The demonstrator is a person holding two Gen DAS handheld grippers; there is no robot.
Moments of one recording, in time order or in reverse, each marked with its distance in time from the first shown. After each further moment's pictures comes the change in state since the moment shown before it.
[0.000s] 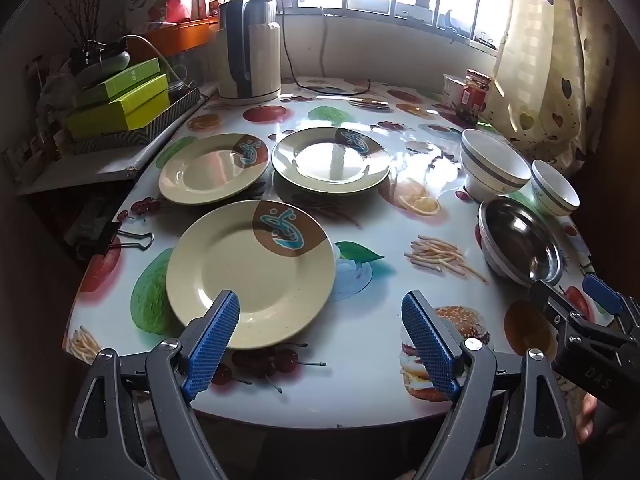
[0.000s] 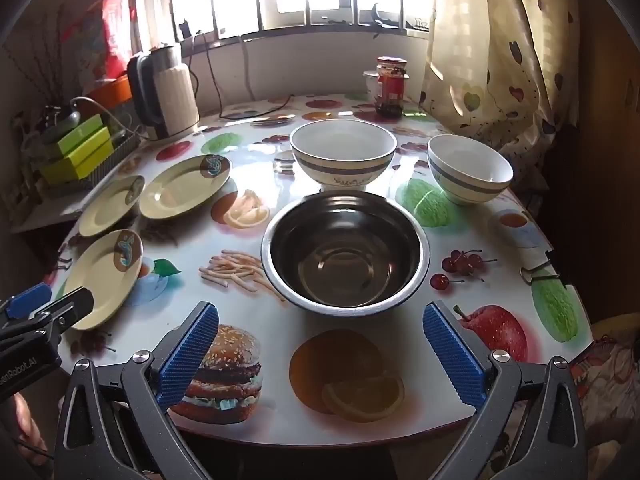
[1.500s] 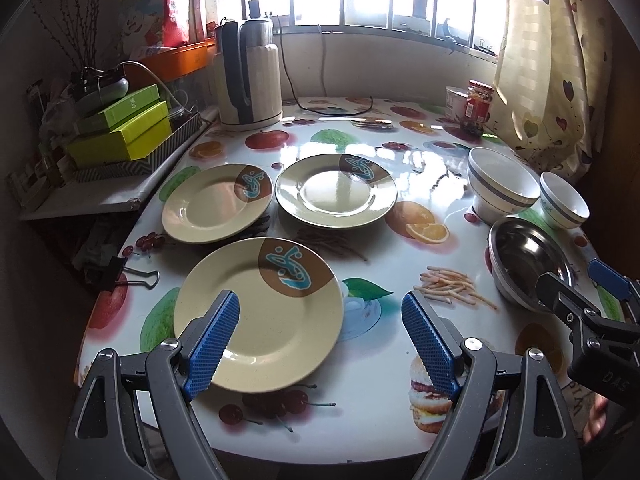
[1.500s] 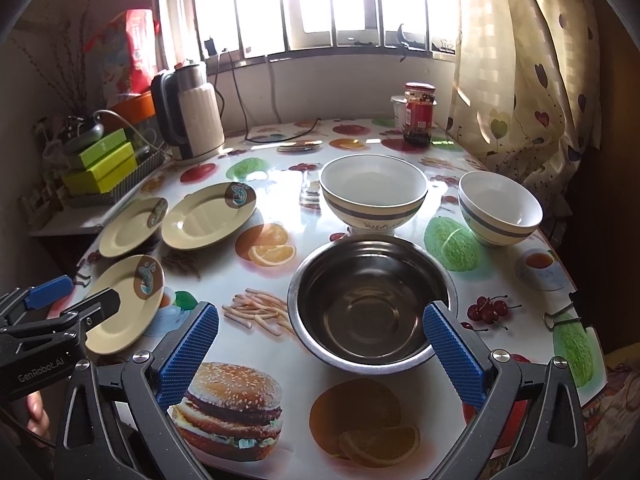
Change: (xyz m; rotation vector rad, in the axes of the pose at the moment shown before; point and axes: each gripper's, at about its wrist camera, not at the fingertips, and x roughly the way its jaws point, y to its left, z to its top) left arm 0.006 -0.001 0.021 0.029 -0.060 0.035; right arm 0.003 0.005 0.024 -0.044 -0.063 0.088
